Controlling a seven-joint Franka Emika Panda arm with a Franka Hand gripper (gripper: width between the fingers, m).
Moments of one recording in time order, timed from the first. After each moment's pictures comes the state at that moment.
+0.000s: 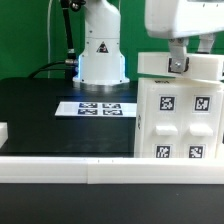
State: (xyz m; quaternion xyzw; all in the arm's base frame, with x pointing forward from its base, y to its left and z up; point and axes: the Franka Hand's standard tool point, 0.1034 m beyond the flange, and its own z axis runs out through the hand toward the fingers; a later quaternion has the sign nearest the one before) arm 0.618 0.090 0.155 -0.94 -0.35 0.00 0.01
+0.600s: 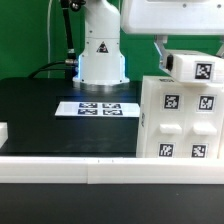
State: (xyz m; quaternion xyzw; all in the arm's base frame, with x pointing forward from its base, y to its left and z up) arm 0.624 0.089 0.155 -0.99 0.11 -0.02 0.01
